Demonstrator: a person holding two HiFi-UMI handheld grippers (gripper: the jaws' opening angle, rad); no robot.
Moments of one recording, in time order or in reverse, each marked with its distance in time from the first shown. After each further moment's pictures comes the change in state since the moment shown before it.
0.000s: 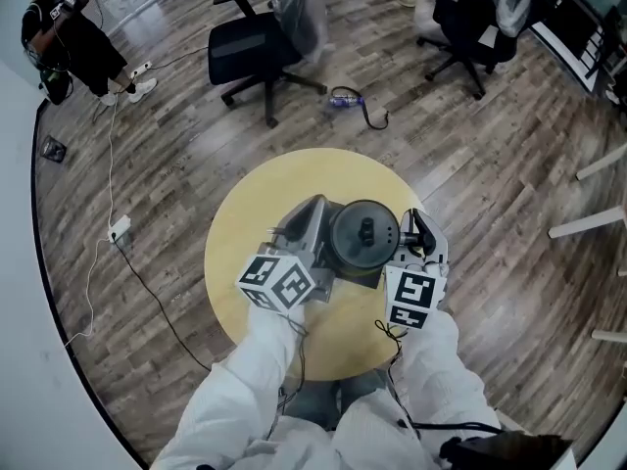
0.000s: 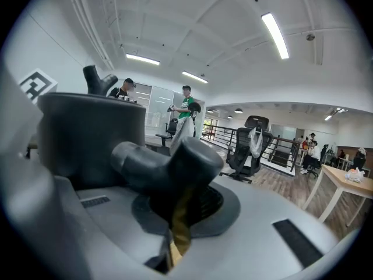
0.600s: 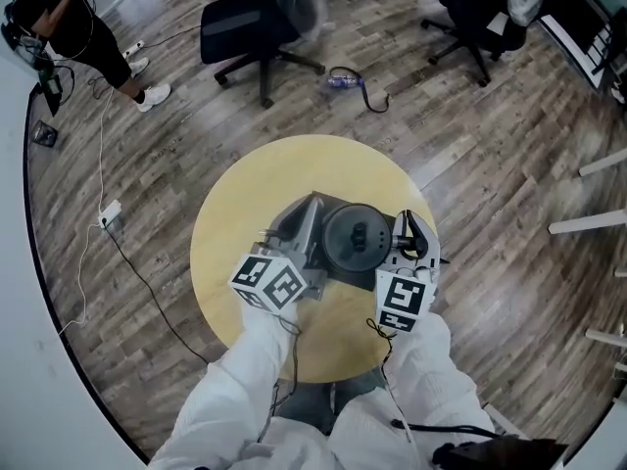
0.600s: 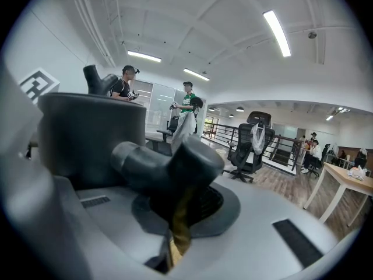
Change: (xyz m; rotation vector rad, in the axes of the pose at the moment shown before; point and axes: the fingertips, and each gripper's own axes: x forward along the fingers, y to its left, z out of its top) left arm 0.014 0.038 -0.043 -0.026 0.017 0.013; right arm 0.030 0.010 -0.046 -0.010 0.013 0.008
